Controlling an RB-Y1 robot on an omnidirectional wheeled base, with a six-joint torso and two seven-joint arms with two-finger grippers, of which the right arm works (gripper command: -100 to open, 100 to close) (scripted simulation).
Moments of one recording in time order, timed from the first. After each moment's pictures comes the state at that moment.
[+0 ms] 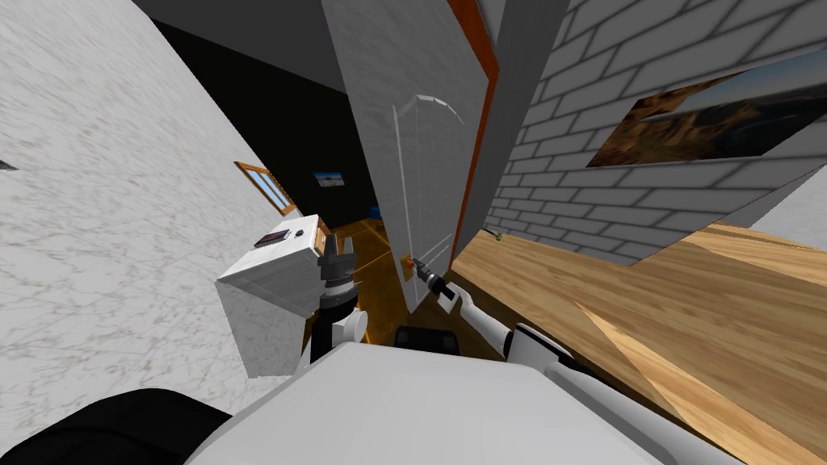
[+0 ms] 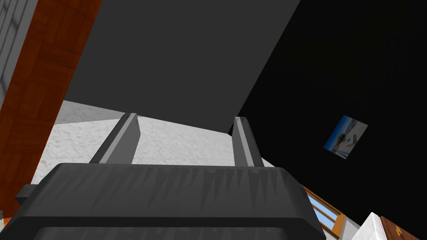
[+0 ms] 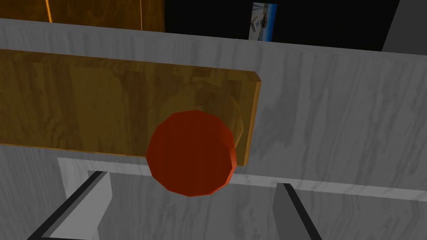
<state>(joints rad) -0.41 -0.22 0.79 -0.99 -0.12 -0.42 -0.32</state>
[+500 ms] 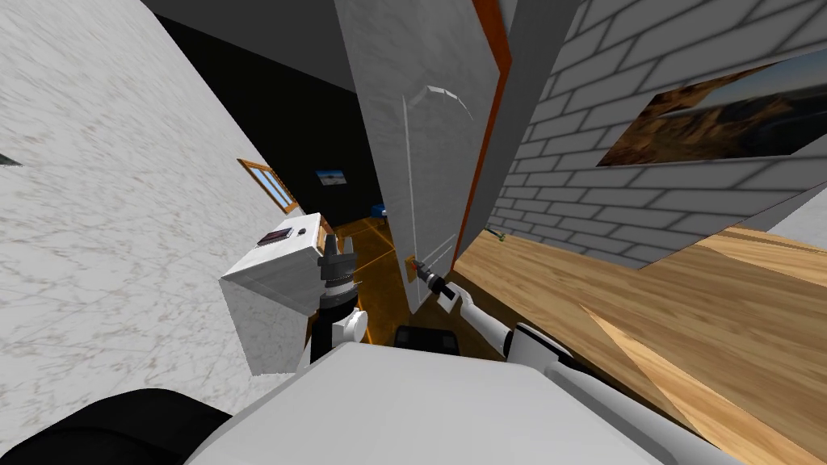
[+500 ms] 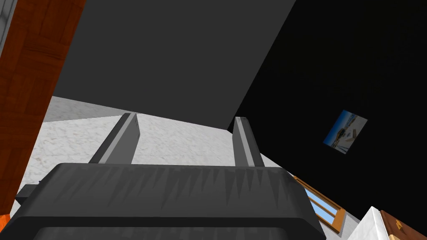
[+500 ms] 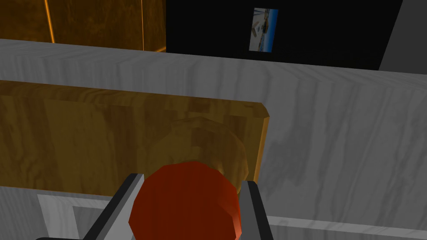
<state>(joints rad) -0.41 -0.22 0.79 -0.99 -0.12 -0.42 -0.32</state>
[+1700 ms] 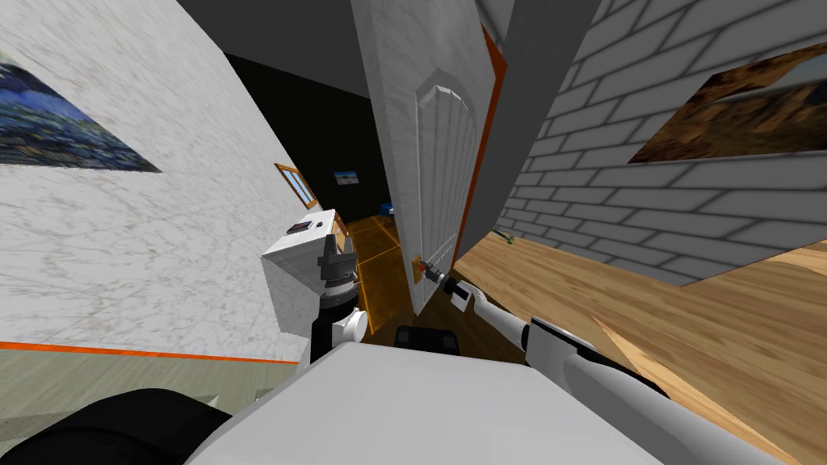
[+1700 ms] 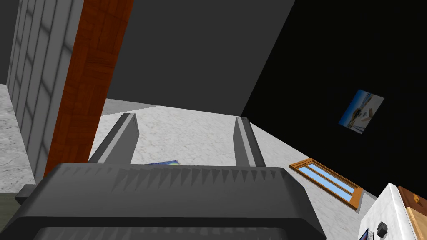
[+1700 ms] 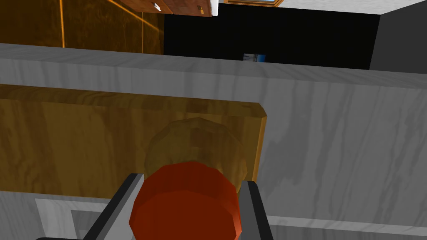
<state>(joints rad) -0.46 -0.39 0.91 -0.98 -0.16 -0.58 -0.45</state>
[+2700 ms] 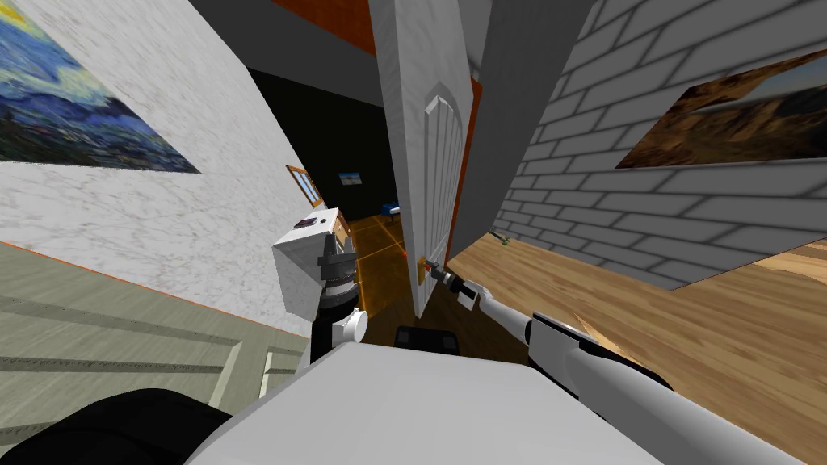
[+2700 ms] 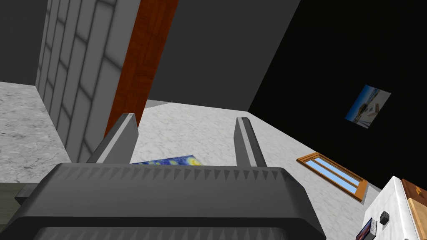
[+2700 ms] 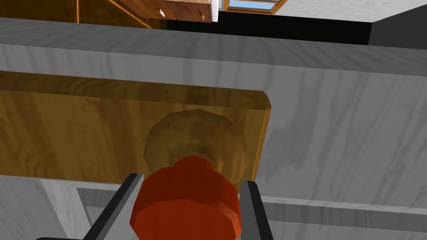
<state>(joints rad) -0.50 -0.43 0.95 -0.86 -0.19 -0.70 -0.52</state>
